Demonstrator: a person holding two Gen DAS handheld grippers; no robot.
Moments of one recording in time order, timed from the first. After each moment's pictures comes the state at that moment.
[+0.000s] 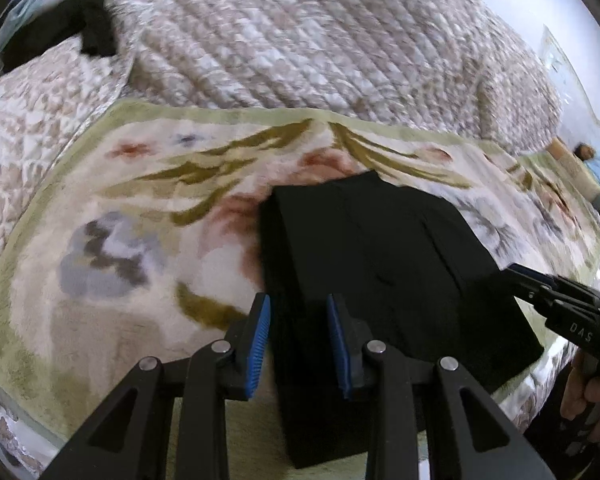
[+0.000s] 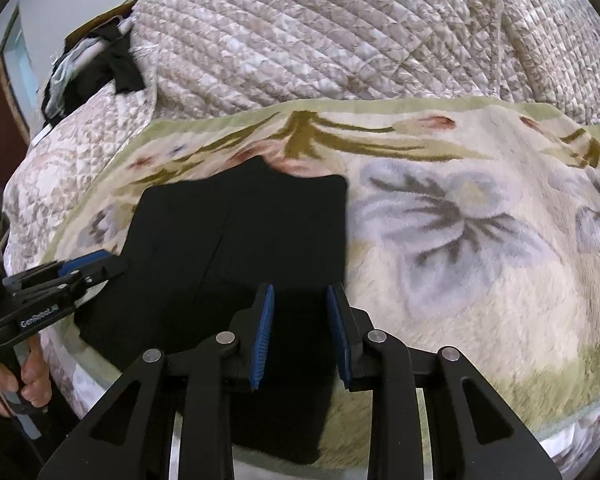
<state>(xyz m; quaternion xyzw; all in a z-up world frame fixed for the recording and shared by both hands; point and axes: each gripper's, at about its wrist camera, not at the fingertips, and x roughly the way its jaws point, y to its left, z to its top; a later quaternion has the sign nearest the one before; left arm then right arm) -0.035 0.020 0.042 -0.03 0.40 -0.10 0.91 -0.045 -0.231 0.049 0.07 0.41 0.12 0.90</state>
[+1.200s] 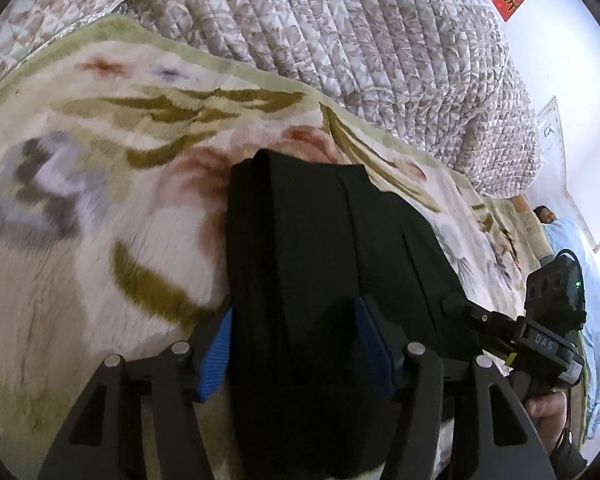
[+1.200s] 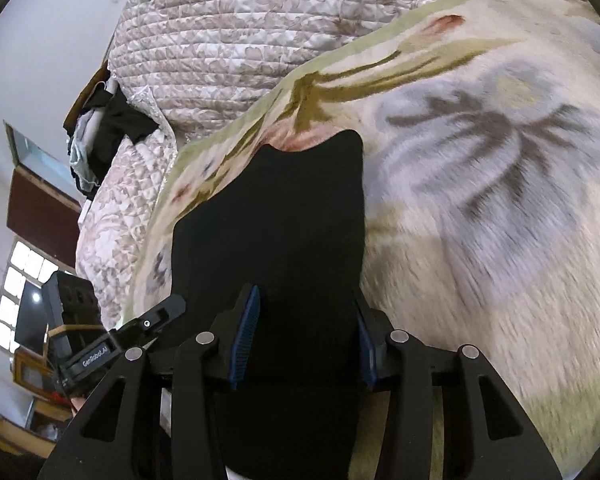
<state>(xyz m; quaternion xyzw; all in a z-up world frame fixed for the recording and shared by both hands) -0.010 0.026 0.011 -0.18 0.44 -0.18 0.86 0.000 -0.265 0.014 0.29 0.46 0.22 0.81</state>
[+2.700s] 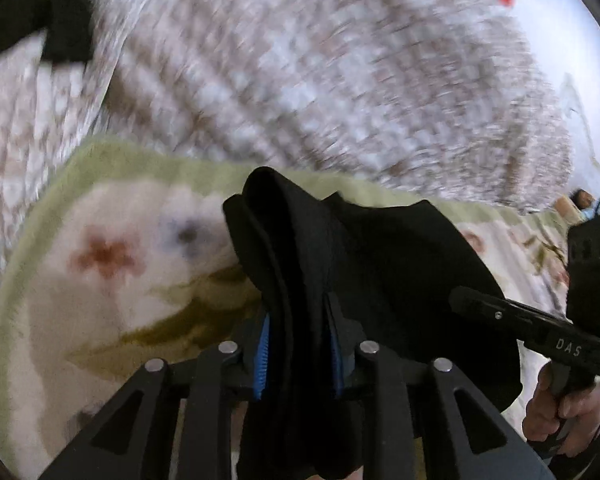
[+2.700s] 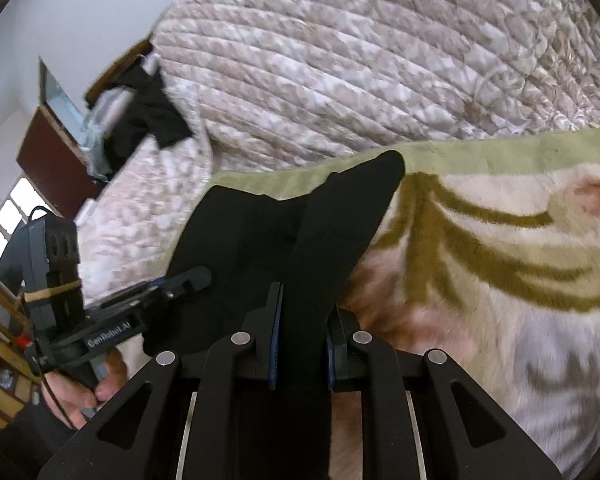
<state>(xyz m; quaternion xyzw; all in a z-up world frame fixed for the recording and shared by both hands) 0.124 0.059 0.052 -0.08 0.41 -0.12 0.90 0.135 -0.186 0.063 0.17 0.41 0.27 0.85</state>
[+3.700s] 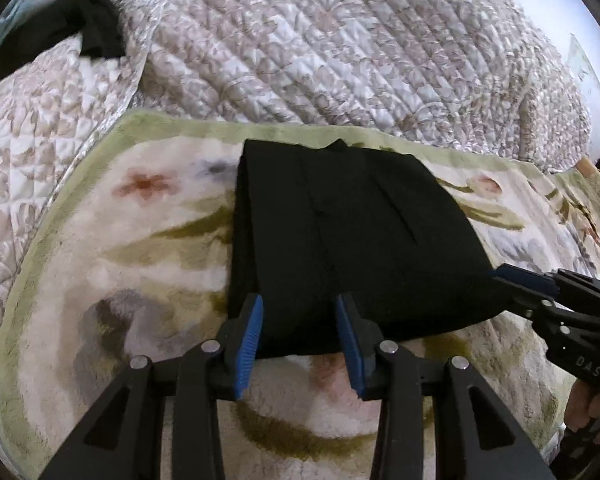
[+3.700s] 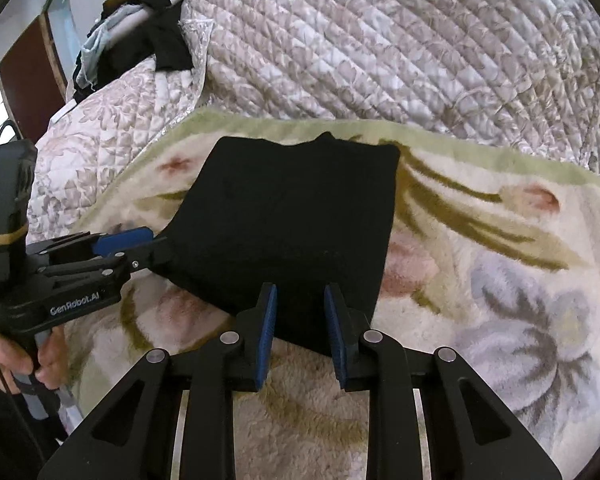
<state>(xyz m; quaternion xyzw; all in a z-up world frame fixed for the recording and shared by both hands) 0.047 0.047 0.022 -0.02 0.40 -0.07 0.91 0.048 -0.164 0.056 0.01 0.40 0.21 0.89</state>
